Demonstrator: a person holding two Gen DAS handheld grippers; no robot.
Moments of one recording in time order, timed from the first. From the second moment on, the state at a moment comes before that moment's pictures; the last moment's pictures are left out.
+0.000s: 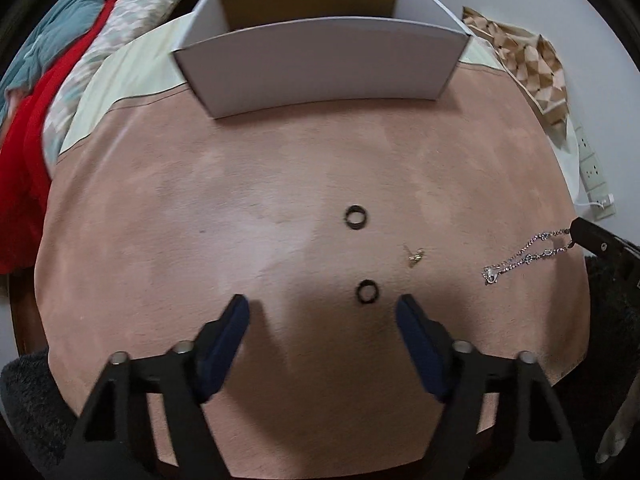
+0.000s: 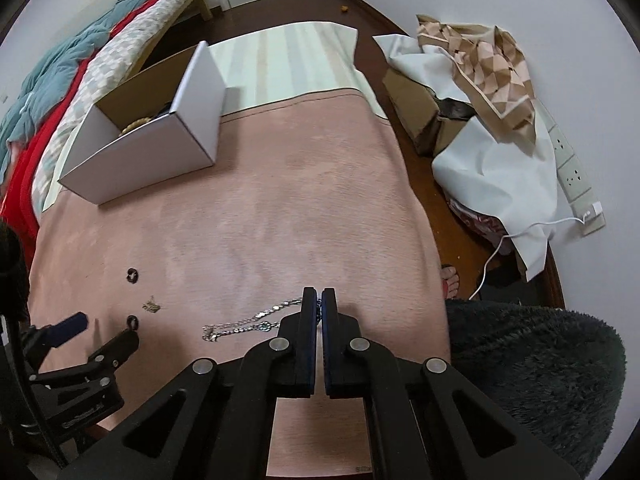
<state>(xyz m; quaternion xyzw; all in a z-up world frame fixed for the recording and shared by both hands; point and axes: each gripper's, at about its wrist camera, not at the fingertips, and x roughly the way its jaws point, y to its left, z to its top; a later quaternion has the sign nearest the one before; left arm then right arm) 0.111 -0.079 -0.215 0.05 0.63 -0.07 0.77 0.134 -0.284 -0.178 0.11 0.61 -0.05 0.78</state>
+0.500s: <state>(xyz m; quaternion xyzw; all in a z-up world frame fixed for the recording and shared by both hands) 0.114 -0.096 -0.211 0.07 0.61 -0.11 0.78 0.136 -0.291 -0.170 0.12 0.60 -0.05 0.79</state>
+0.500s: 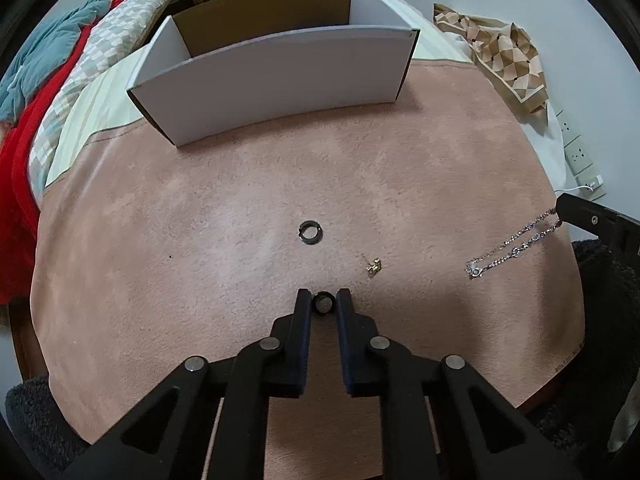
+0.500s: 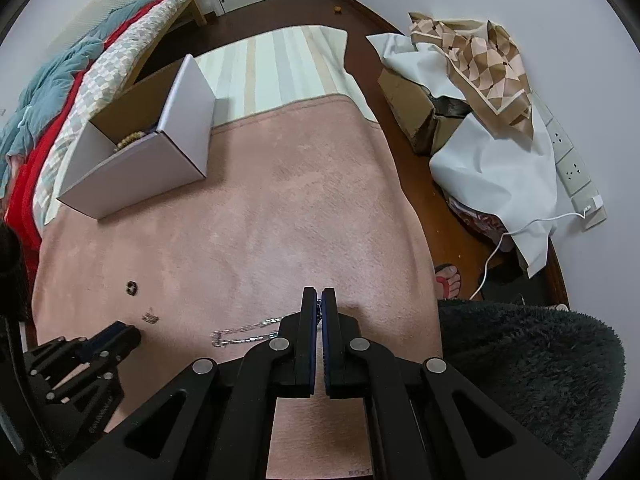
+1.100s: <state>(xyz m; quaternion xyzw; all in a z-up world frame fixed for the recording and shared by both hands) 0.153 -0.076 -0.086 0.04 0.50 -0.11 0.86 0.179 -0.262 -0.042 0.14 0.50 0.04 0.85</state>
